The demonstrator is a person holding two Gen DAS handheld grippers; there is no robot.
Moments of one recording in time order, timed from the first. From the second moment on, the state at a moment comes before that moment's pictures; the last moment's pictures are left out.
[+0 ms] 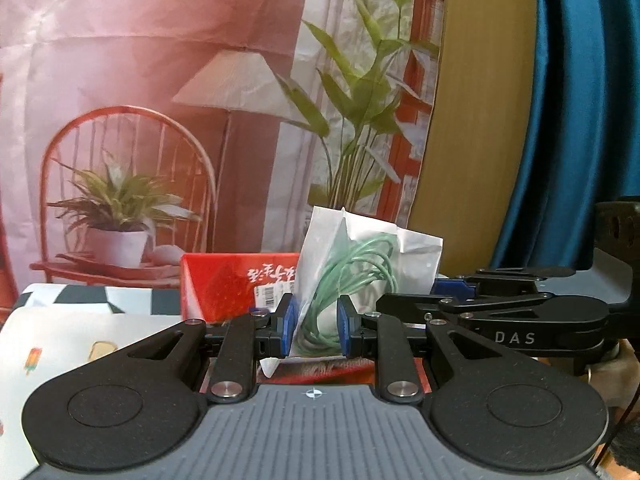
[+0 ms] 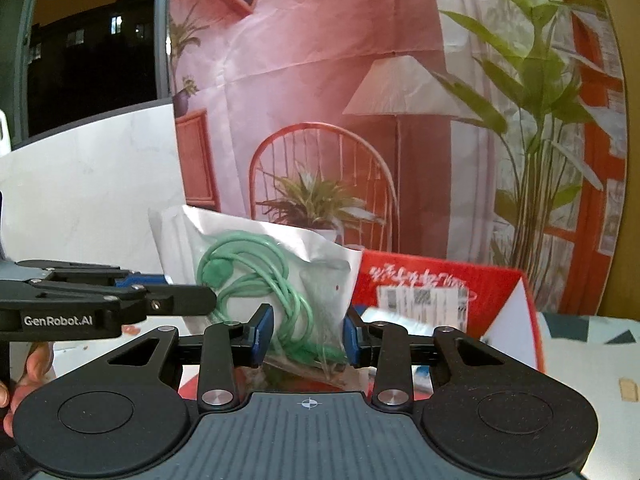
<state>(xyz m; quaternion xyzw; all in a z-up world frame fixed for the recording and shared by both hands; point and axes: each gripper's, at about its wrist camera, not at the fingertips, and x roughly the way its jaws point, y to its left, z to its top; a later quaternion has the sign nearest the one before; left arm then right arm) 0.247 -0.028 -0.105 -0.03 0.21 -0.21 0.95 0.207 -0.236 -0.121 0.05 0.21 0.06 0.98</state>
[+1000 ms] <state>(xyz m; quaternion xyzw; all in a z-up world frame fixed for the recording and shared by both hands) 0.390 -0.057 -0.201 -0.04 0.51 -0.19 0.84 0.329 -0.305 -0.217 0.20 0.46 -0.02 0.86</state>
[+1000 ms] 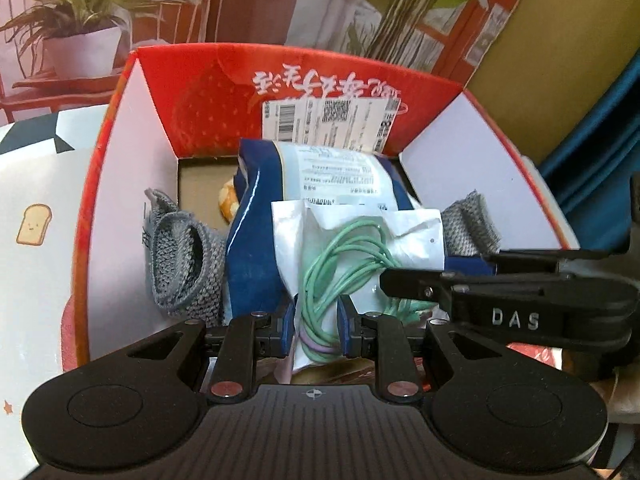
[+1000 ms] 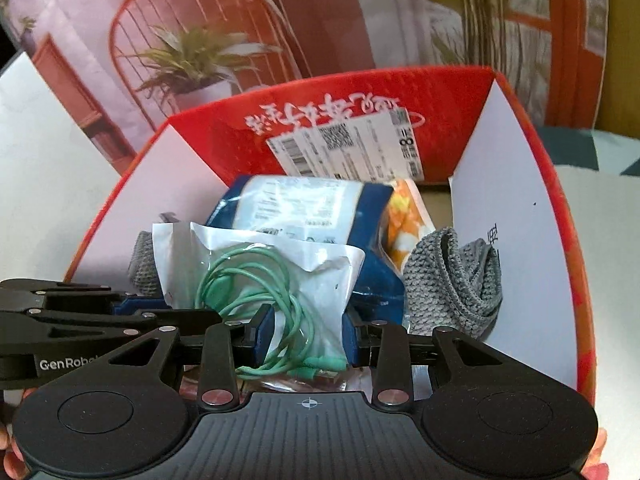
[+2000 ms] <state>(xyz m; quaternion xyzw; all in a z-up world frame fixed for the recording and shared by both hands) 0.274 -0.019 -0.140 -0.02 0.31 -0.17 0.94 0.220 -0.285 -0.163 0.17 0.27 -0.04 0.95</state>
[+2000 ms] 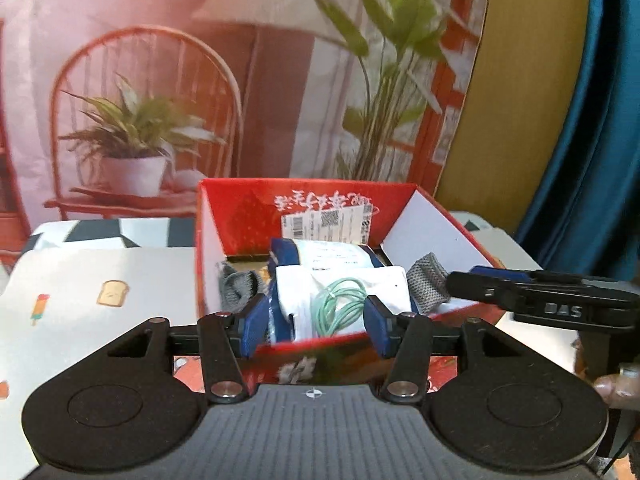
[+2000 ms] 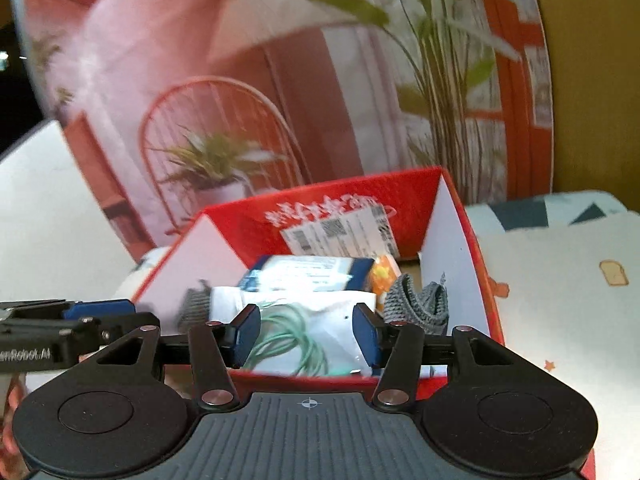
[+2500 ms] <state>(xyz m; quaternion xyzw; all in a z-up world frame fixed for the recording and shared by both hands) 0.189 -0.010 -0.195 -0.04 0.33 -0.16 0.93 0.111 -0.247 -0.195 0.17 0.23 -0.04 0.96</state>
